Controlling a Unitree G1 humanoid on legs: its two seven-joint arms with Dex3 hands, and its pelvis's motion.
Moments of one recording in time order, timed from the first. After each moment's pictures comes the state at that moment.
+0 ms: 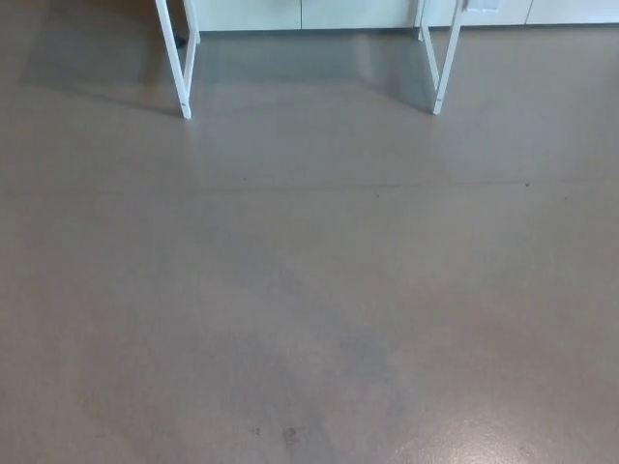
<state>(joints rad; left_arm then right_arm) 0.20 0.55 -0.06 1.32 0.23 -0.22 -0.11 0.11 -0.51 0.14 1.30 -0.25 -0.14 0.08</state>
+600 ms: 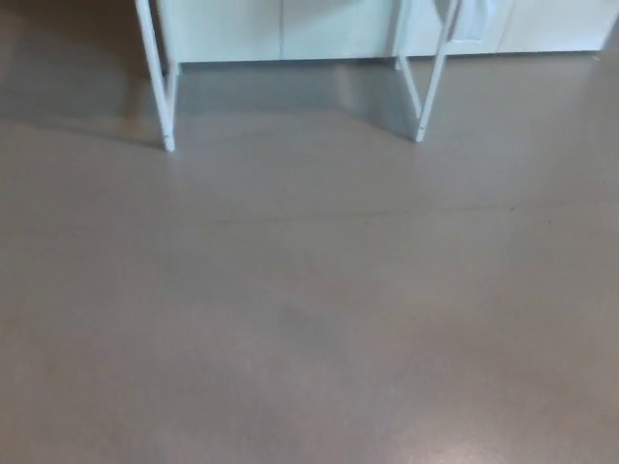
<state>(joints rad) 0.04 0.57 0.01 1.30 0.21 -0.25 -0.11 -0.02 -0.50 0.10 1.30 -0.25 -0.17 0.08</state>
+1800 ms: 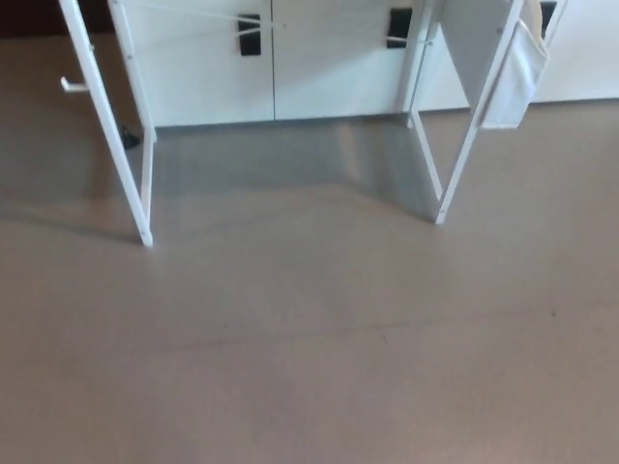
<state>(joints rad) 0.04 0.56 -0.04 1.31 0.23 -0.25 -0.10 -0.04 -0.51 0.10 1.32 -0.25 -0.13 0.14</state>
